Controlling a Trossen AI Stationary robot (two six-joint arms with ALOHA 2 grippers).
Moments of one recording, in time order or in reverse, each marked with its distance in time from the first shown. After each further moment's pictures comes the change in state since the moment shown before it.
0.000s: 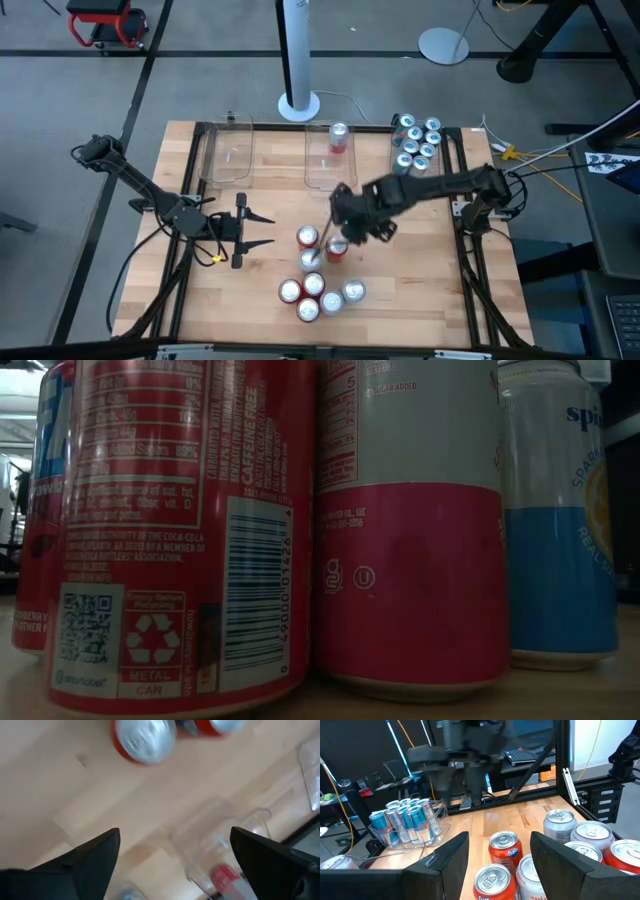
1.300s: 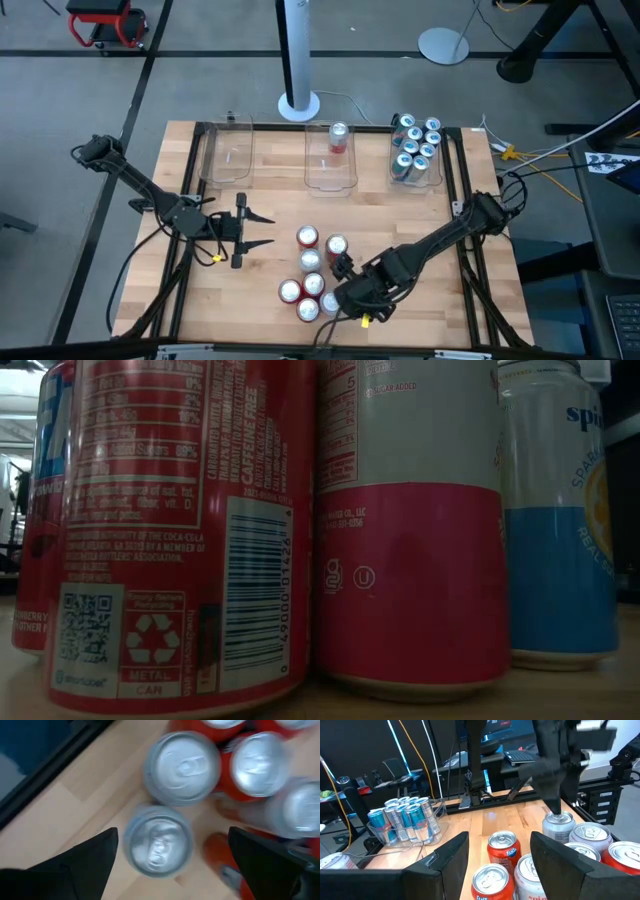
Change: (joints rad) left arm -0.001 0.000 0.000 -0.002 0.000 -0.019; right arm 0.371 0.142 -0.001 0.236 -0.144 0.544
